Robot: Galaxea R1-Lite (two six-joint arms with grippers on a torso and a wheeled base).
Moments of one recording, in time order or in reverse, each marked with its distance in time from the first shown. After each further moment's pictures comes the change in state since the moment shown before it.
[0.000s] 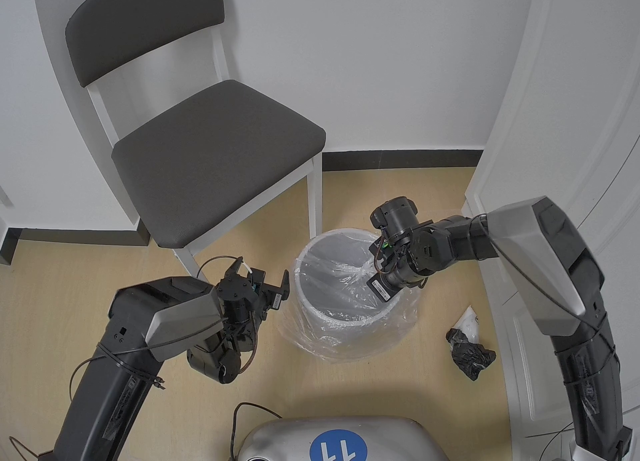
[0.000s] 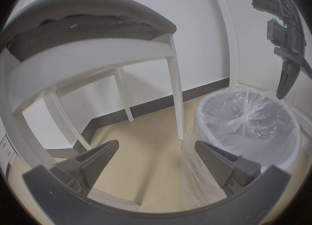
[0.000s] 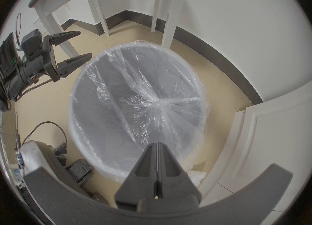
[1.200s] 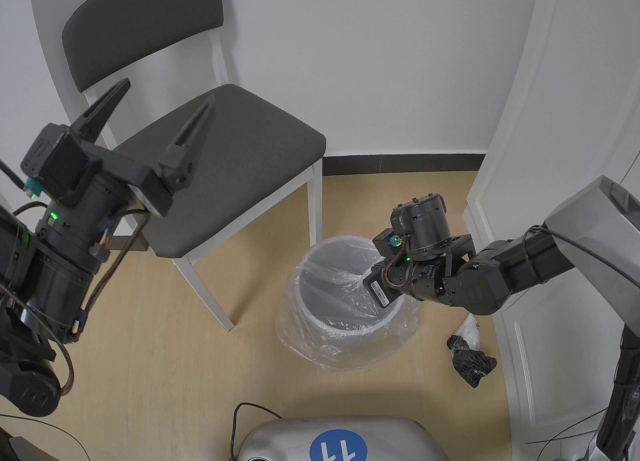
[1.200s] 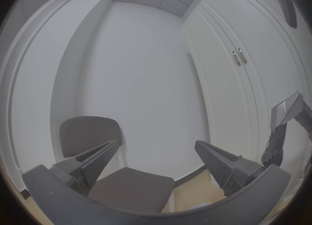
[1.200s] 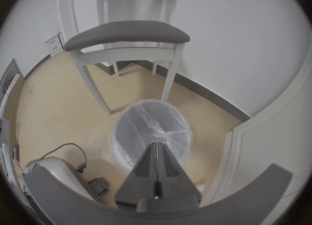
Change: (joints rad) left arm -0.202 -1.322 0.731 0.006 -0.128 0.114; right arm 0.122 -0.389 0.662 -0.596 -0.020 0.051
